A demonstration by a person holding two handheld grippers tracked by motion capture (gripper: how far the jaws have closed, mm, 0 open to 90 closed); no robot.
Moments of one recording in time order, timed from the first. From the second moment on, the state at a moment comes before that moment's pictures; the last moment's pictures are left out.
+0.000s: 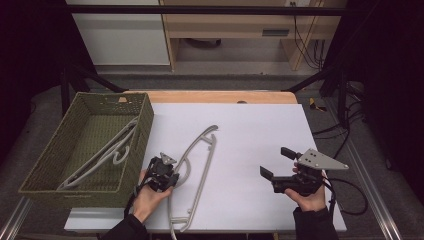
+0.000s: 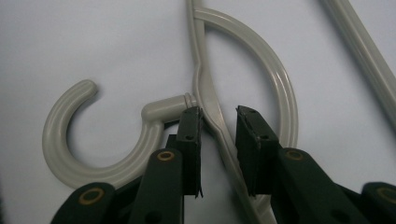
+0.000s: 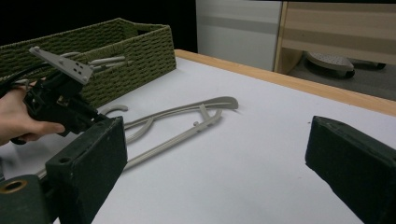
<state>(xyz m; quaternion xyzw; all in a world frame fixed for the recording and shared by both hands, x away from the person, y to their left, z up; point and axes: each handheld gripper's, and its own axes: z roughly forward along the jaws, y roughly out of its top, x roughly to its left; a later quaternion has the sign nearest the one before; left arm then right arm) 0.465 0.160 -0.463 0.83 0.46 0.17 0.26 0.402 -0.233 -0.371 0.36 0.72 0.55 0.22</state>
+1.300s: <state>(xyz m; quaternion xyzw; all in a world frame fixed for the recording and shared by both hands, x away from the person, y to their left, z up) 0.441 0.182 -0.450 0.85 0.44 0.14 0.27 0.401 -0.236 -0.370 0.36 0.72 0.55 0.22</state>
